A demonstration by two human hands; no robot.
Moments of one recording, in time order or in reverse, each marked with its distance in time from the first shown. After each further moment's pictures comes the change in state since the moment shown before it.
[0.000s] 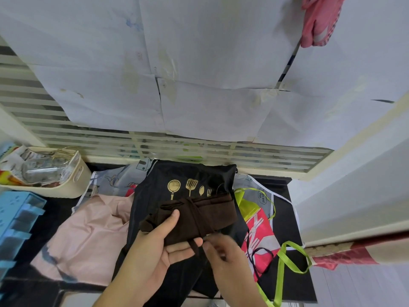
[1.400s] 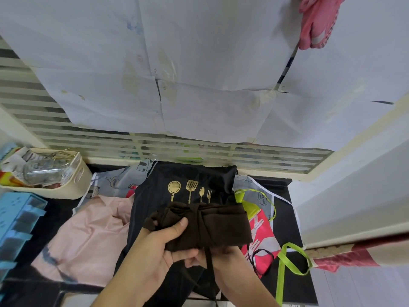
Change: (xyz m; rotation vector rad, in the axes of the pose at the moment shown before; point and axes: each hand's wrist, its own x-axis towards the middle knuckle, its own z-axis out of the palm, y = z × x) left_hand 0.001 0.003 -0.001 -0.014 -0.026 0.007; right_hand 0.025 -0.003 0.000 0.603 -0.644 0.030
